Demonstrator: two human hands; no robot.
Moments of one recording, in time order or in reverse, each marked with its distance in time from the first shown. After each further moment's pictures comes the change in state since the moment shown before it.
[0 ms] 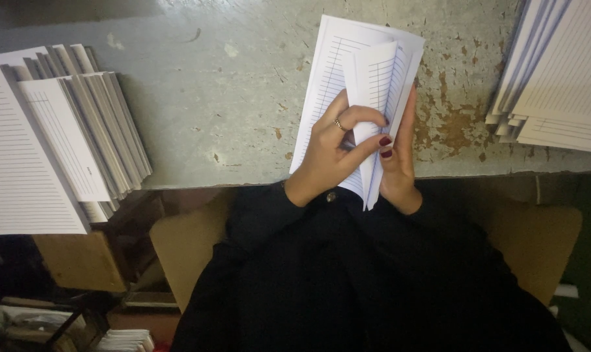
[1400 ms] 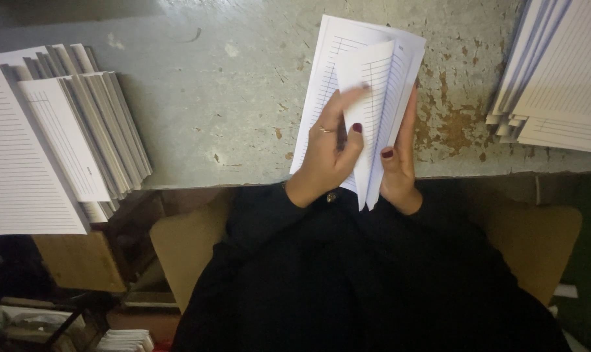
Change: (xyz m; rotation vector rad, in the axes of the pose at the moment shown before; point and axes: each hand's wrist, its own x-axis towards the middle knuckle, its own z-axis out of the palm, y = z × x) left_hand -0.013 -0.008 -0.001 0.005 0.040 -0.056; right_hand 0.003 -0.005 0.001 0.013 -0.015 -0.010
